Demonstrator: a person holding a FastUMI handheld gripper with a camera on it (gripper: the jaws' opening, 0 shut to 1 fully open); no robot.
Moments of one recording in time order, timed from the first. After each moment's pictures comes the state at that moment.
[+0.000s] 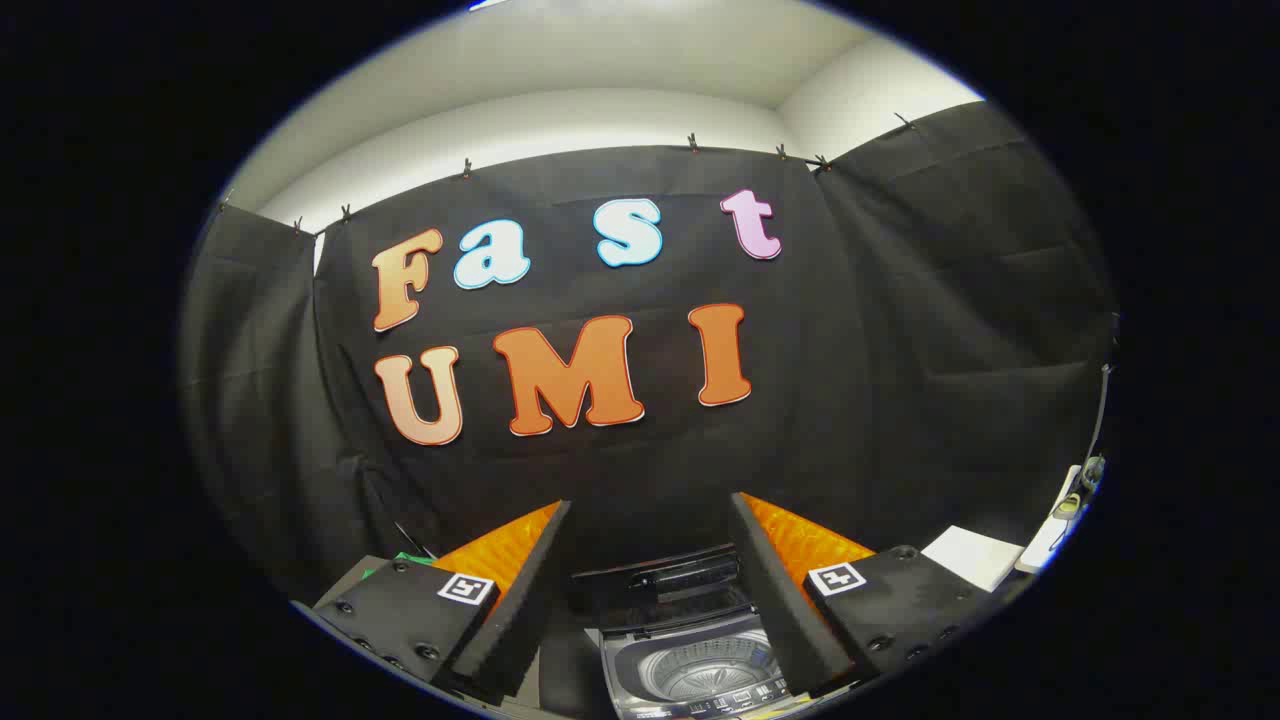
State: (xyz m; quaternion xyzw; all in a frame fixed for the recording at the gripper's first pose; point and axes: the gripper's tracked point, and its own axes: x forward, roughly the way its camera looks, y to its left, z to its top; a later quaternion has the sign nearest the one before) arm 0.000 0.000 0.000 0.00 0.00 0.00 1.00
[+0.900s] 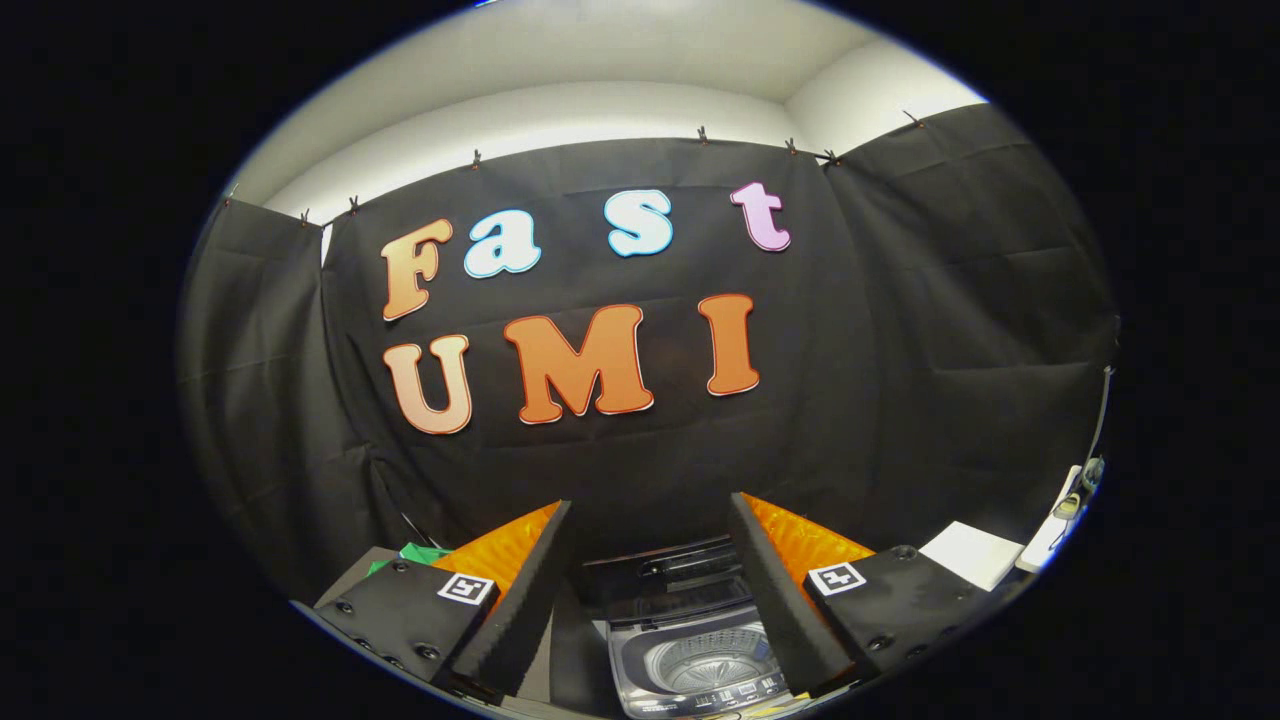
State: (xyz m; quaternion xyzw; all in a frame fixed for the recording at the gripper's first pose) arm -0.005 0.019 -0.009 0.00 0.01 0.02 1.00
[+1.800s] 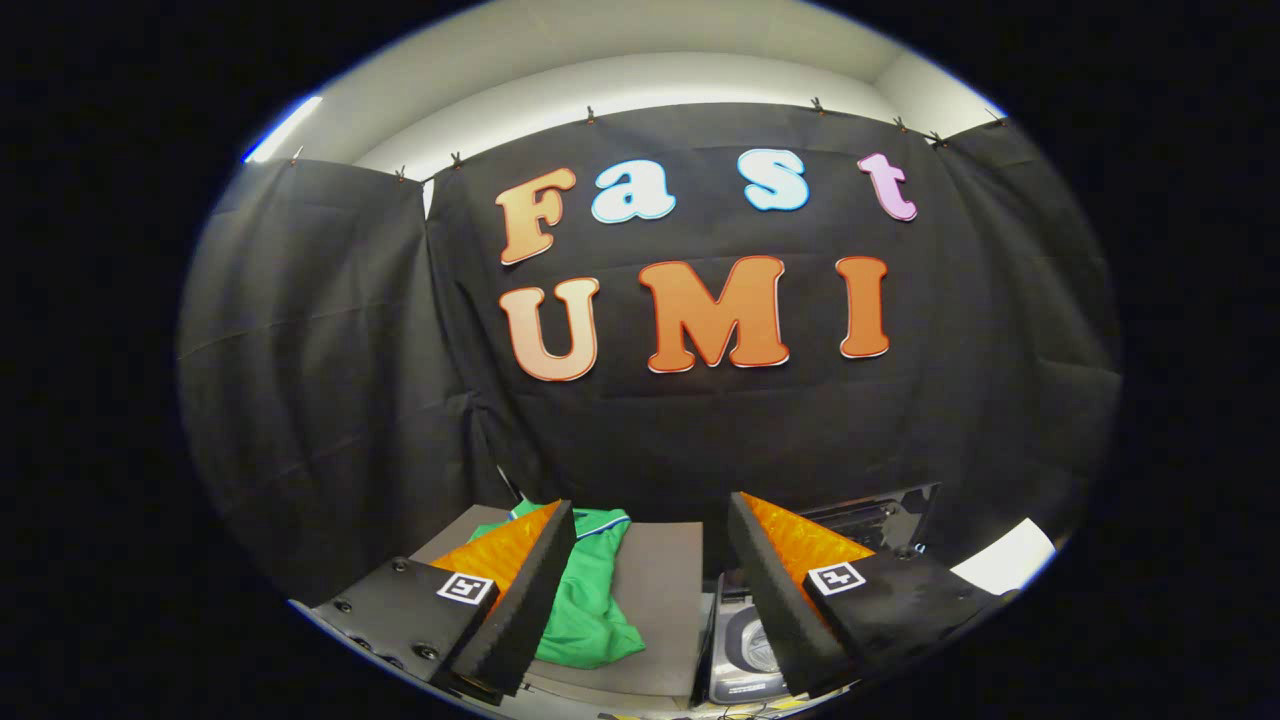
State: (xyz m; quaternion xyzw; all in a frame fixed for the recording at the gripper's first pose) arm -0.018 0.193 -0.082 -0.04 0.08 0.16 0.98
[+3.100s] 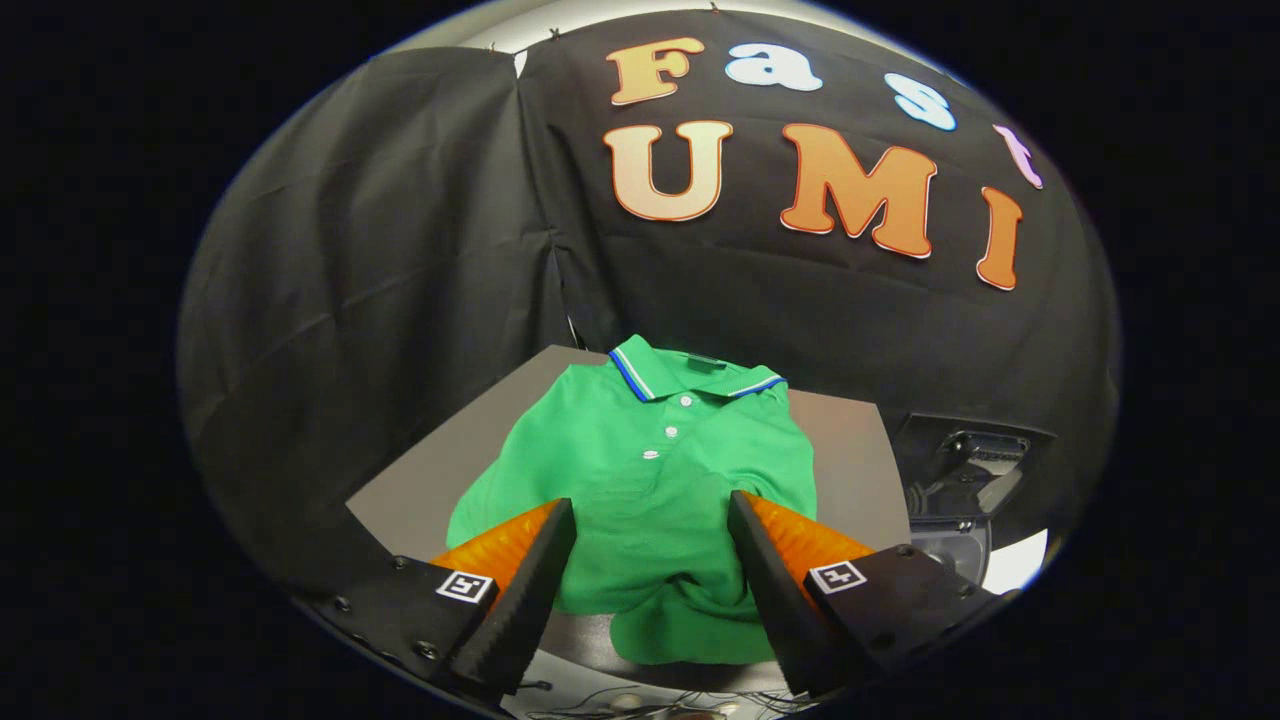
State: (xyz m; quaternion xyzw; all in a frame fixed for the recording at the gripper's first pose) arm -0.011 0.315 -0.272 -0.16 0.26 0.23 0.92
